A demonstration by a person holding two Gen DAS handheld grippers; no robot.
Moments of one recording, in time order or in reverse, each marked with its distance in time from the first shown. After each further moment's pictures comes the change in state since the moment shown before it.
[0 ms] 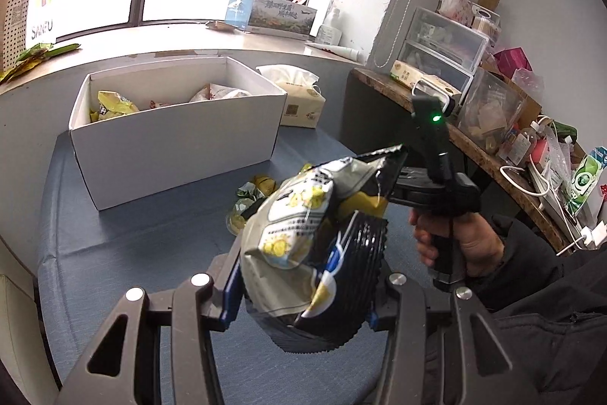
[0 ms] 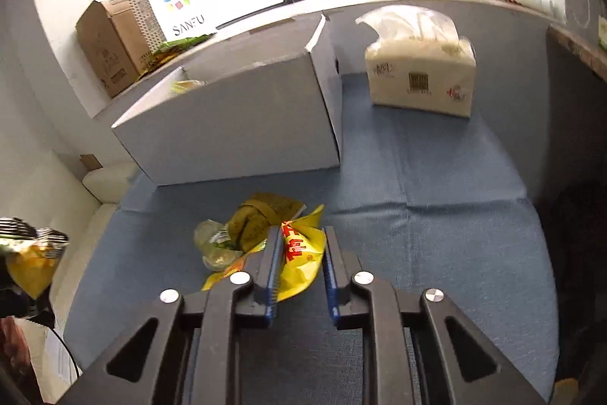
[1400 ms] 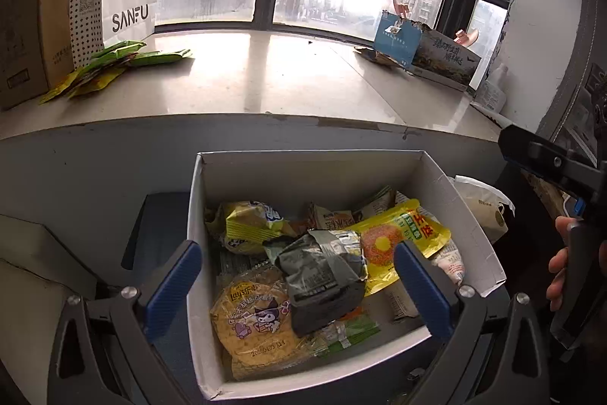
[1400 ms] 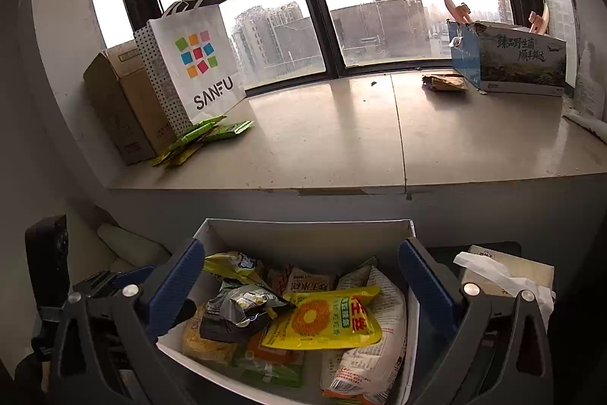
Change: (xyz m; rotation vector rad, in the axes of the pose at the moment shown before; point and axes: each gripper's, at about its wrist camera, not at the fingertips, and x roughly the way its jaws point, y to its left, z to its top) left arm 0.103 0.183 0.180 -0.229 -0.021 0.404; right arm 0.080 0.051 0.244 -0.053 -0.111 0.076
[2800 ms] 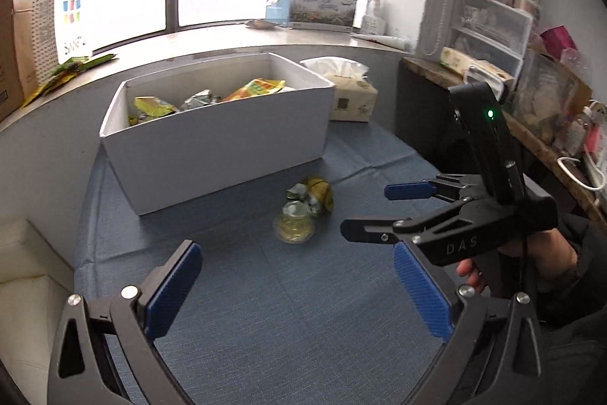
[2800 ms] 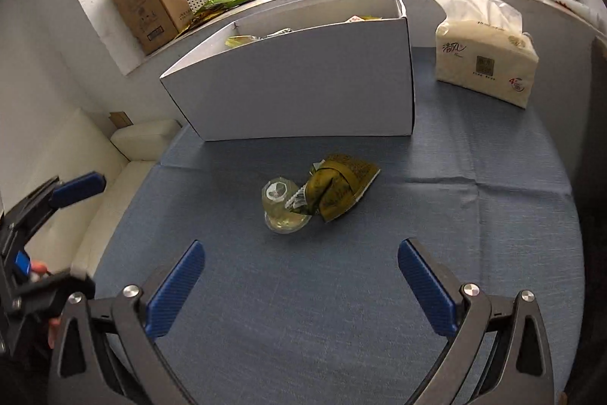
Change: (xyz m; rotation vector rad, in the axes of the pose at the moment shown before) left arm -0.127 -0.100 -0.210 0.260 -0.009 -0.126; right arm -0.070 0.003 -0.243 0.023 0.273 0.051
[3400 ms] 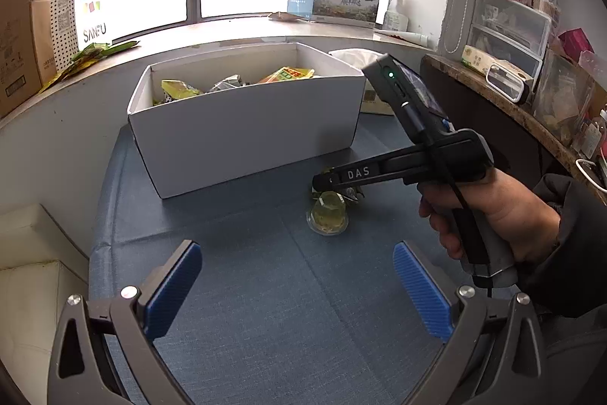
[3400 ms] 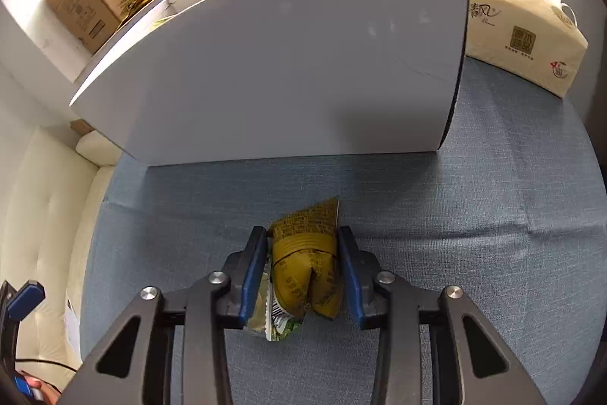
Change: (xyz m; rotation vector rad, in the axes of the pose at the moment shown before) left arm 0.006 0.017 -0.013 -0.024 0.015 0.027; right arm 0.077 -0.004 0.055 0.106 0.149 -0.081
